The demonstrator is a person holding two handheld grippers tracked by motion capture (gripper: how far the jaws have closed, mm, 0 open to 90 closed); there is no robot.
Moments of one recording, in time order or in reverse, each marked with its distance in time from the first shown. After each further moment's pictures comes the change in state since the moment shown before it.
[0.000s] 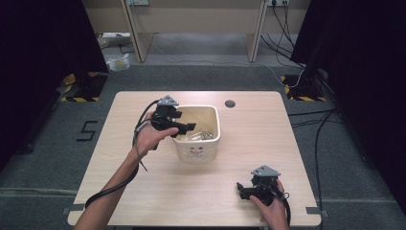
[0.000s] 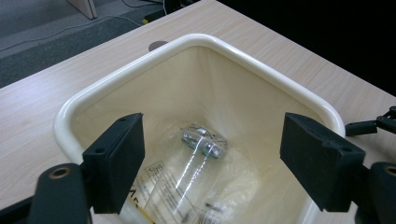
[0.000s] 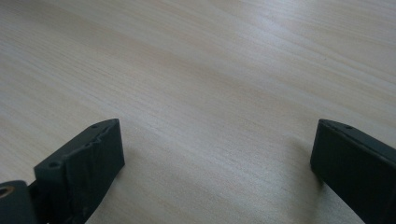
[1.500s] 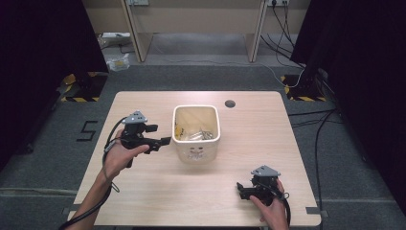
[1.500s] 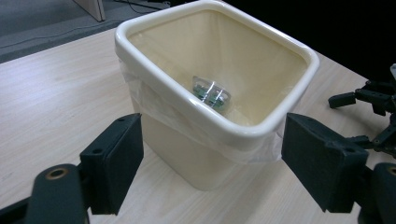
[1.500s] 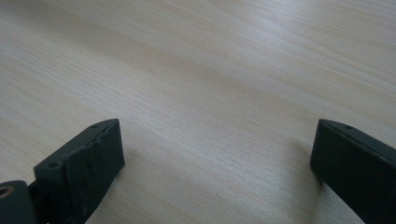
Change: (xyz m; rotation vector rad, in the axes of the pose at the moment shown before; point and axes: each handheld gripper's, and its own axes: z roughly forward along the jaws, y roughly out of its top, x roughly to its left) left arm 0.011 -0.064 -0.066 -0.053 -0.003 -0.039; right arm 0.000 0.000 0.000 0.002 -0.001 -0.001
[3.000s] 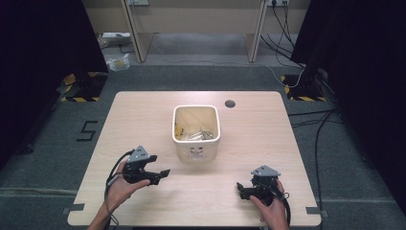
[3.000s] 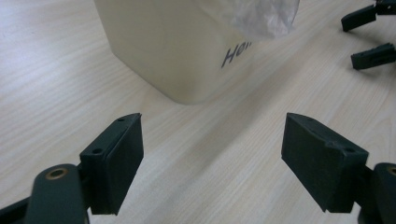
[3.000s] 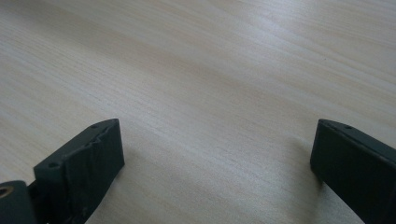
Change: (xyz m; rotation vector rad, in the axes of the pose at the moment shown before) left arm -0.026 -0.097 0.017 0.075 0.023 0.035; right arm 0.000 0.000 0.000 0.000 0.000 0.000
